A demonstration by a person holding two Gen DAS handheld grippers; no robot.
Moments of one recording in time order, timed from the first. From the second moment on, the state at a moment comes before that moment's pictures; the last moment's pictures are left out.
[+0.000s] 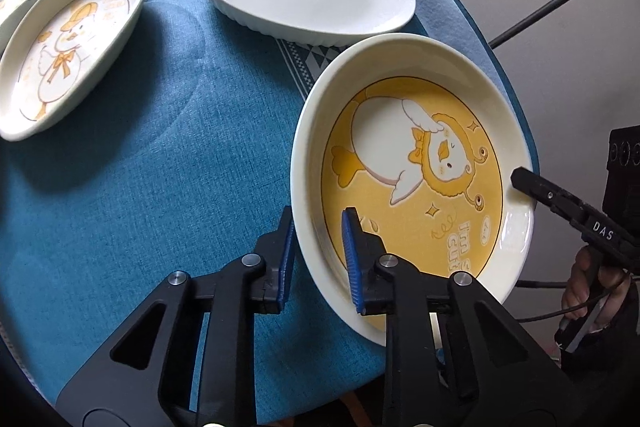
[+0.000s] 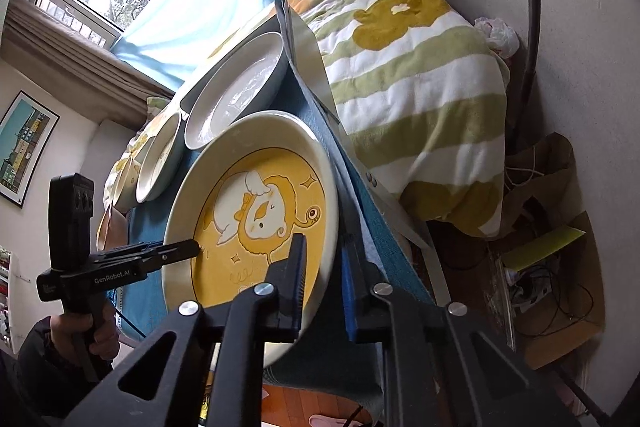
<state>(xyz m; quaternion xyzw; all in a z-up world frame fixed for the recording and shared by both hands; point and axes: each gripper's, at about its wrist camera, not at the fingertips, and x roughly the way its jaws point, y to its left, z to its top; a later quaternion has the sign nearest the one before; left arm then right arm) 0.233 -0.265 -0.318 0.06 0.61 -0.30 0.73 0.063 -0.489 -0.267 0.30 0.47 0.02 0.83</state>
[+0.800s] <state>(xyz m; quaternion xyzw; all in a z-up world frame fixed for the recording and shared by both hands) 0.204 -0.264 -0.267 0.09 0.56 -0.27 0.78 0.073 -0.463 -0.237 0.19 0.48 0.03 0.86</state>
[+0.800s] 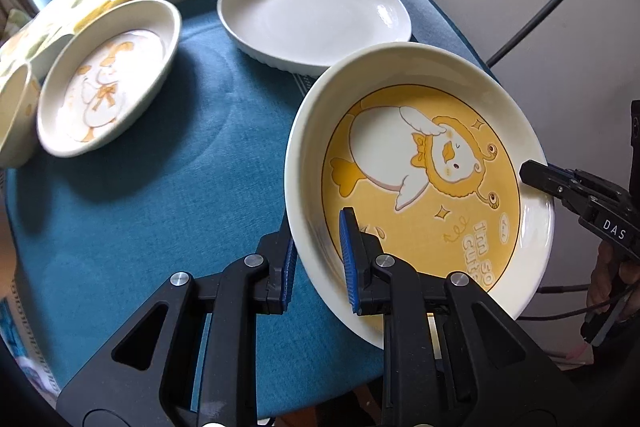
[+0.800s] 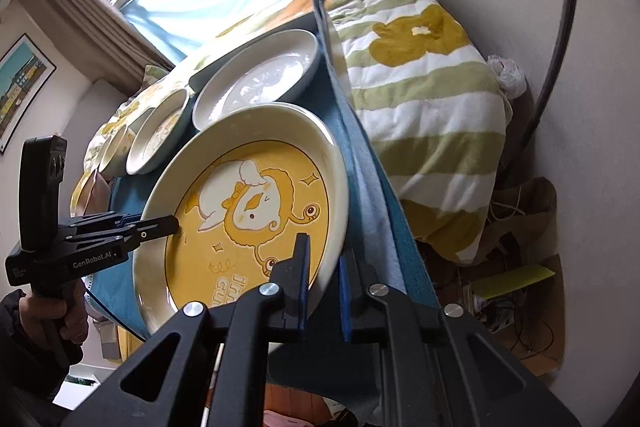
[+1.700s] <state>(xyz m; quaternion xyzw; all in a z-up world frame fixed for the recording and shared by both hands) 0.192 -0.014 -0.221 -0.01 0.53 -0.13 0.84 0.143 -0.259 -0.211 0.12 0.48 0.18 0.85</state>
